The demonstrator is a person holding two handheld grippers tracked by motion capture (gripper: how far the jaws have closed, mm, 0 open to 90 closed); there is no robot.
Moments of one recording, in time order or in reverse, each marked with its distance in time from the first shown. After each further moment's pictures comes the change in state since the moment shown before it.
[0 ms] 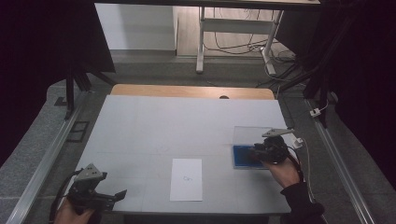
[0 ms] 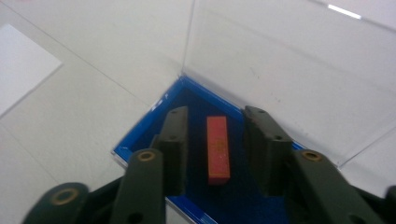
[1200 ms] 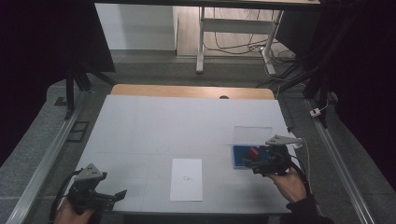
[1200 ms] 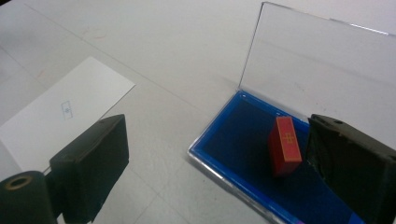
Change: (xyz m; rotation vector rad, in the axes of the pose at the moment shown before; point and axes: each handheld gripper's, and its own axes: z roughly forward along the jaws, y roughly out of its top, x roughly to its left) left arm 0.000 0.000 0.000 0.003 0.002 -0.006; right arm 0.034 -0.009 -0.034 -0.115 0.093 0.050
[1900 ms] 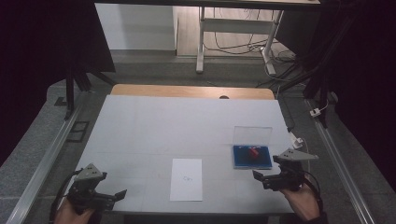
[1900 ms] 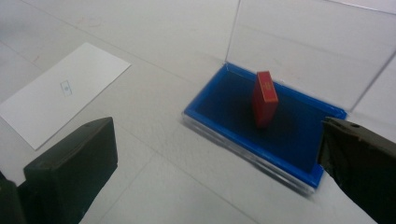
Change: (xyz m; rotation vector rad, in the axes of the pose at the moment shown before) left arm 0.000 0.000 0.000 0.000 0.001 -0.002; right arm 0.009 -0.032 -0.037 -0.027 -0.075 0.001
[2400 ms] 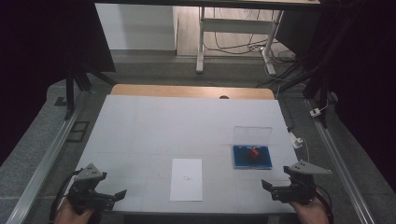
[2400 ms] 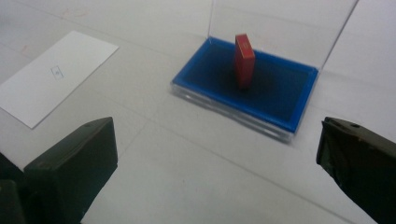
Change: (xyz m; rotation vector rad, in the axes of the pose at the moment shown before) left arm 0.000 0.000 0.000 0.000 0.001 0.001; right arm 0.002 -0.028 -0.027 0.003 -0.063 0.052
